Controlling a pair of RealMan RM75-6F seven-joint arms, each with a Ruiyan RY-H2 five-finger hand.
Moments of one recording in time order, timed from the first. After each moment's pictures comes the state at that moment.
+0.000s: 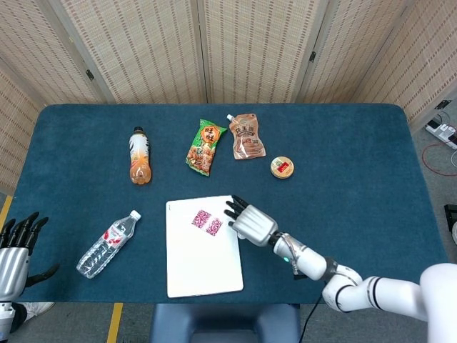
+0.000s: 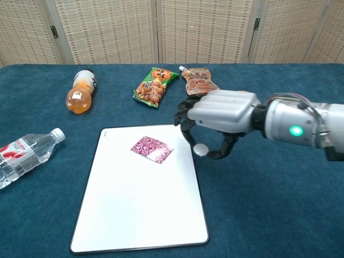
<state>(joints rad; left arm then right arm) -0.06 -1.13 -0.04 -1.62 1.53 1.55 0.10 0.85 -1.56 0.13 -1.44 -1.45 0.72 -0.45</state>
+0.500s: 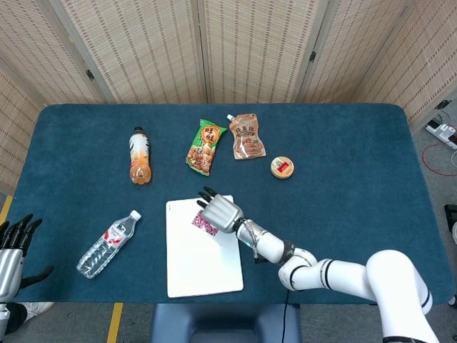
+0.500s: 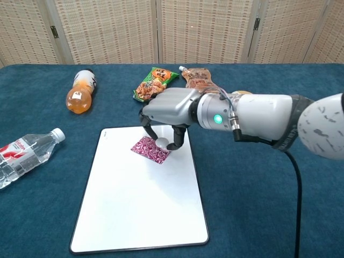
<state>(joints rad) -0.05 -1.13 -0.04 -1.59 1.51 1.54 0.07 1.07 -1.76 0.23 -1.21 -1.20 0.57 -0.58</state>
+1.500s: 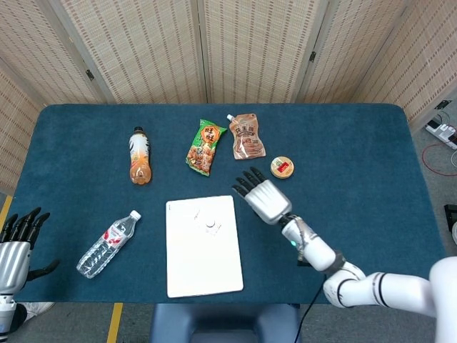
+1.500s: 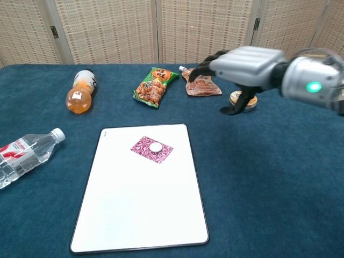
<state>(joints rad) -0.10 -1.15 -0.06 -1.59 1.51 1.50 0.08 0.85 -1.42 0.10 -1.60 -1.16 0.97 -0.58</state>
